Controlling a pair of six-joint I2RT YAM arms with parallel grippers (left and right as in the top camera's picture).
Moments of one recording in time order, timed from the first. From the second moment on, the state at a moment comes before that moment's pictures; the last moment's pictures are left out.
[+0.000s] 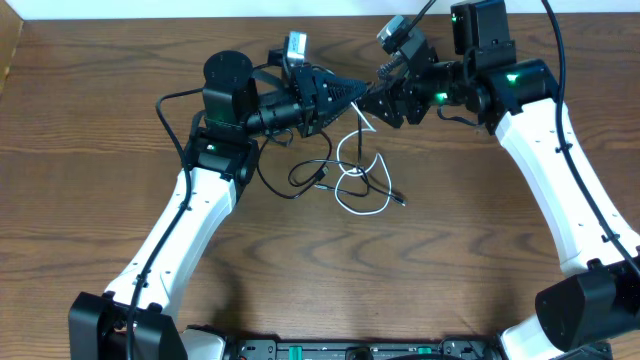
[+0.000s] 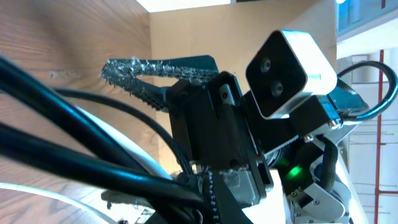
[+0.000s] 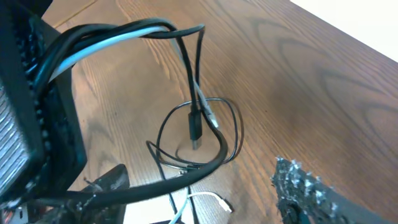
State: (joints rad) left arm -0.28 1.49 1.12 0.24 0.99 -1.35; right arm 0.29 1.73 1.67 -0.76 -0.71 -0.30
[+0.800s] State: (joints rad) left arm -0.27 1.49 1.12 0.24 1.16 -1.51; right arm 0.26 1.73 1.67 -0.86 -0.94 -0.67
